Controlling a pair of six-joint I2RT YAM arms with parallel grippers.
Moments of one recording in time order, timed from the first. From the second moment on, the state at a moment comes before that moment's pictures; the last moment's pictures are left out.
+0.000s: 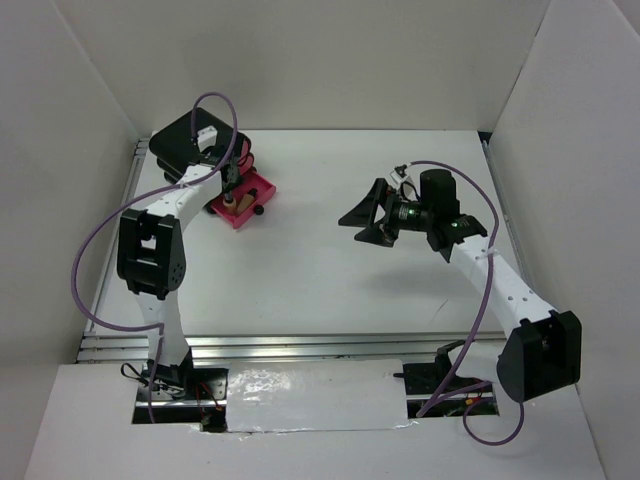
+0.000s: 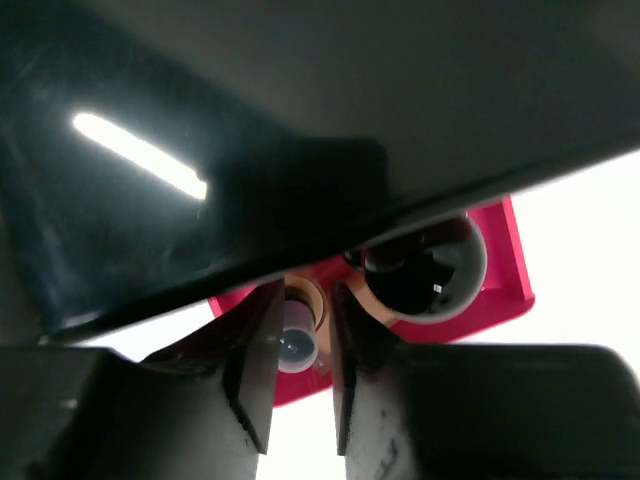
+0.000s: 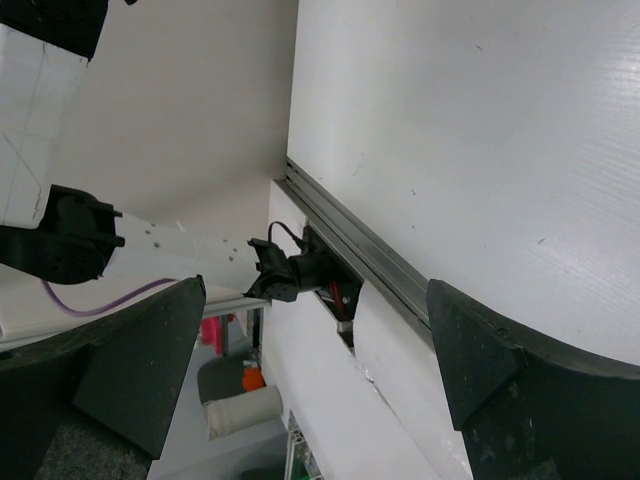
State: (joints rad) left arm -0.21 1.96 1.62 -0.54 -0.49 -0.67; right arm 0.27 1.22 0.96 -0.25 -0.80 0.86
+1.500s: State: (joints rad) left arm -0.21 1.97 1.68 -0.74 -0.43 -0.76; right arm 0.27 1.31 1.02 -0.27 -0.81 0.85
